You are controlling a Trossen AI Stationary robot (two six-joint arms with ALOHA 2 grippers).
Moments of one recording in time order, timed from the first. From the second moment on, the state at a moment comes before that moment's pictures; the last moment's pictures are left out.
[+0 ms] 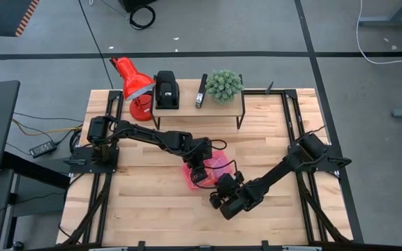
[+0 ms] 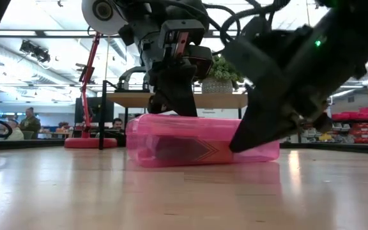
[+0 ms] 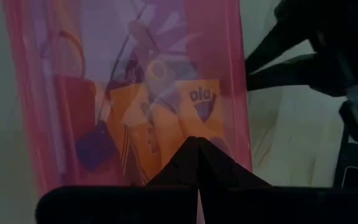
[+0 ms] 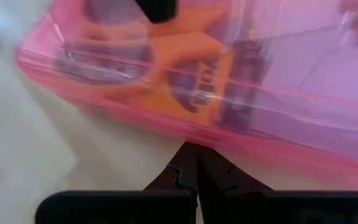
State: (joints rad) left arm -0.04 1.94 1.30 -0.41 0.31 -0.47; right arm 0.55 2.02 1.12 -0.28 0.76 1.31
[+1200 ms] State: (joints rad) left arm -0.09 1.94 1.71 -1.08 0.12 -0.61; right arm 0.30 1.49 1.13 -0.68 0.17 0.27
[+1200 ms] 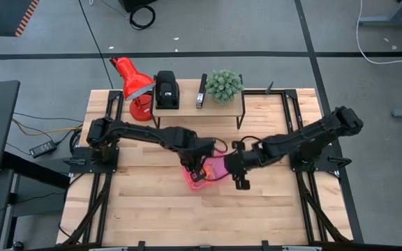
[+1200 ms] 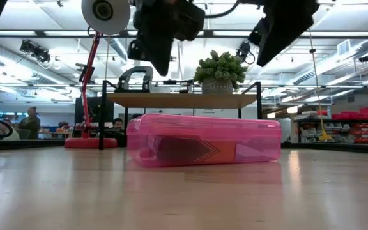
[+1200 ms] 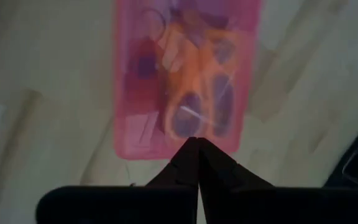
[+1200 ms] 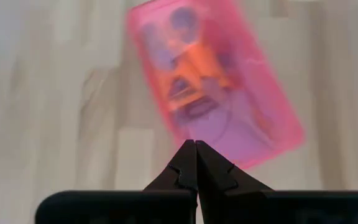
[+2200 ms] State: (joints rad) left arm -0.23 1.94 1.56 -0.81 0.03 -0.82; right arm 0.02 1.59 1.10 -0.64 -0.17 -0.21
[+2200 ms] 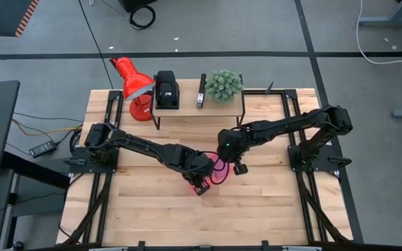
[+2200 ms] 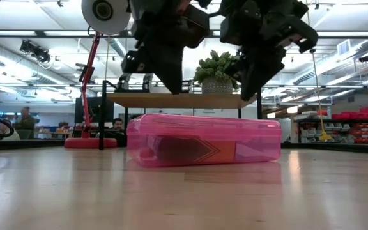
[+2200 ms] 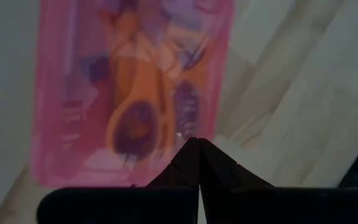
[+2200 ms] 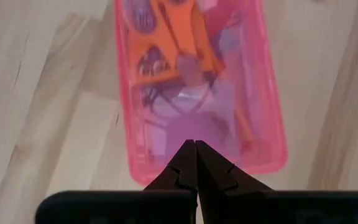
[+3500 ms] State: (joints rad) left arm -0.18 1.95 1.43 -0.75 0.04 -0.67; right arm 0.08 1.66 1.01 -0.48 -0.23 0.06
